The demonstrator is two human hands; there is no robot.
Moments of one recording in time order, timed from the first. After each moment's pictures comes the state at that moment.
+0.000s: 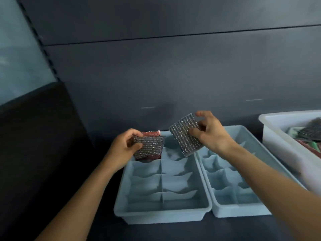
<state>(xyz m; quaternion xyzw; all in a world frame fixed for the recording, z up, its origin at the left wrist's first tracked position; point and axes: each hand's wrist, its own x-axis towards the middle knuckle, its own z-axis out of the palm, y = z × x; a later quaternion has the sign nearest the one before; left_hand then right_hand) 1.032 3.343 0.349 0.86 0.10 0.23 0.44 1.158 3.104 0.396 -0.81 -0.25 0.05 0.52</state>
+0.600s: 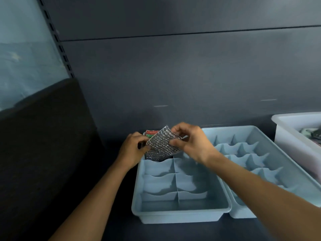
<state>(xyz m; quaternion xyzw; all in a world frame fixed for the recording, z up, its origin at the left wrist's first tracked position) 1.046 3.379 0.313 0.92 0.11 0.24 0.28 1.127 3.170 0.365 -0.76 -0.38 0.06 0.52</state>
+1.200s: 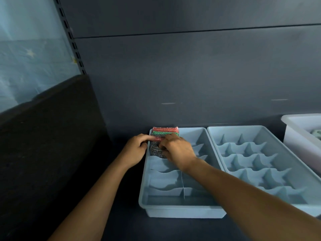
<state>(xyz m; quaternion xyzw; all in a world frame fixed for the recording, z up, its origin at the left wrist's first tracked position) 1.024 3.379 0.322 0.91 0.13 0.17 0.35 1.112 3.221 0.328 -0.86 -0.49 -0.07 0.13</state>
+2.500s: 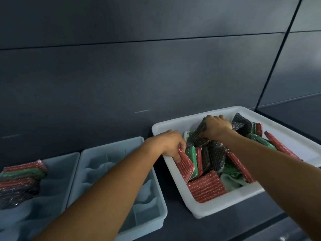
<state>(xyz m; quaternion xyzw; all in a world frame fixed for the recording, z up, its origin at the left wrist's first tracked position) 1.301 2.961 0.391 0.97 -0.17 -0.14 0.08 1.375 2.786 0.389 -1.00 -0.06 -0.01 0.02</state>
